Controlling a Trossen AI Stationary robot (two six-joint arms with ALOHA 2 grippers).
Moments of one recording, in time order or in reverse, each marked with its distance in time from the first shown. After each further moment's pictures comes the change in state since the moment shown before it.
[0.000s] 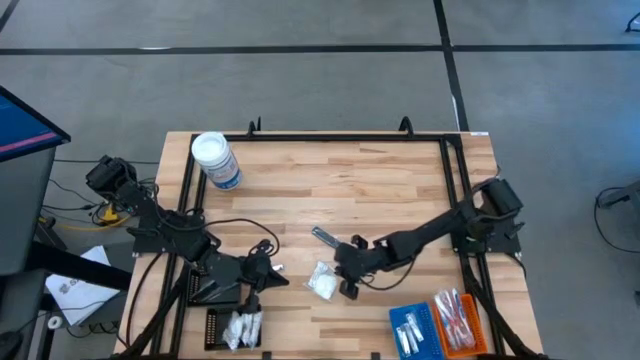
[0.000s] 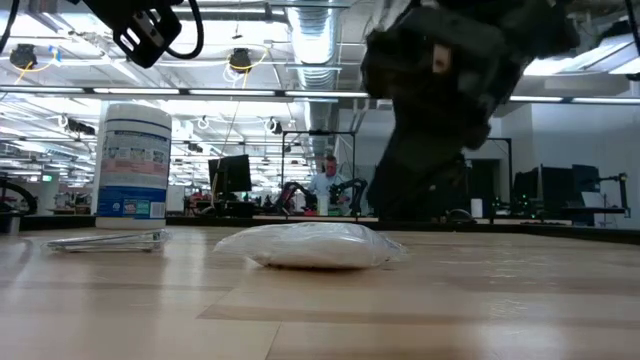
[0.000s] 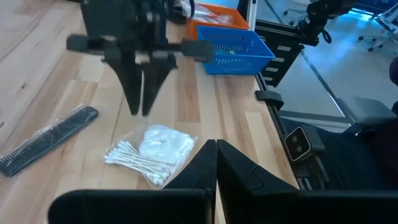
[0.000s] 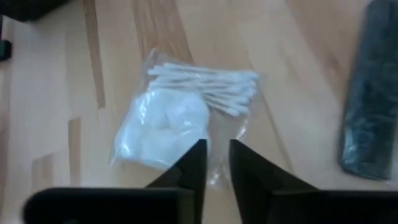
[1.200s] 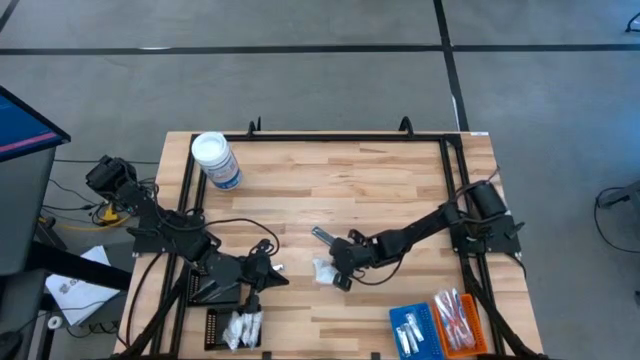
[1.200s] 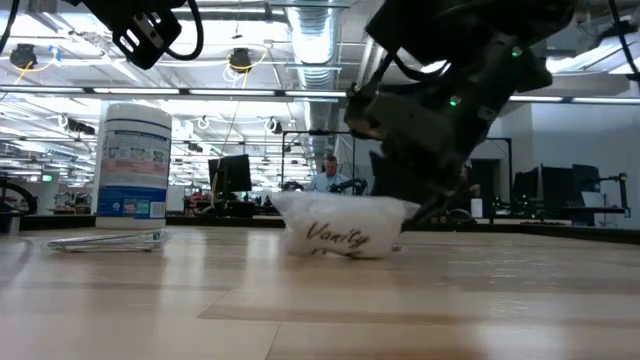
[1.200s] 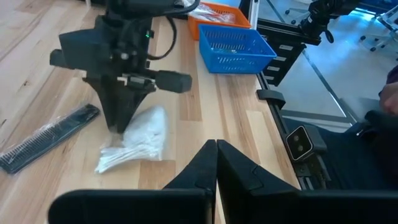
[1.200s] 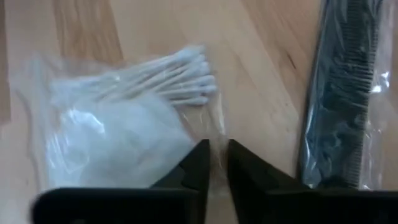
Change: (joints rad) left arm 0.000 0.000 0.000 -0.007 -0.002 -0.007; right arm -0.066 0.138 0.016 0.016 0.040 -0.034
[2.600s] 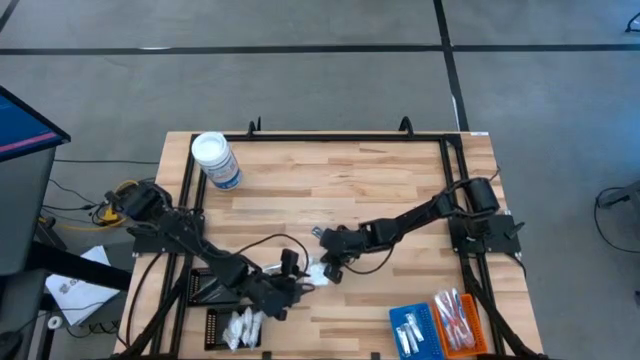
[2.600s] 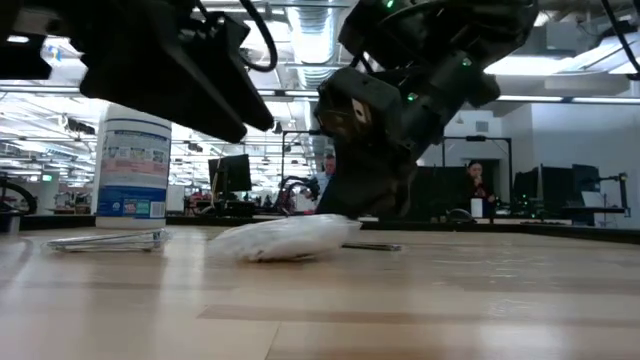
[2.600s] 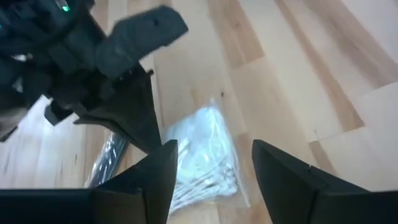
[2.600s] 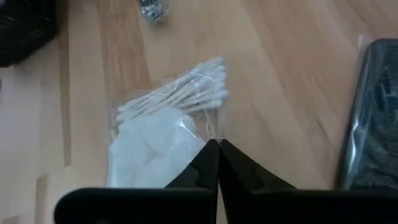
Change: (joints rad) left arm 0.025 0.437 0.307 -0.236 -0.167 0.446; right arm -0.112 0.004 0.040 0.125 -0.210 -0.033
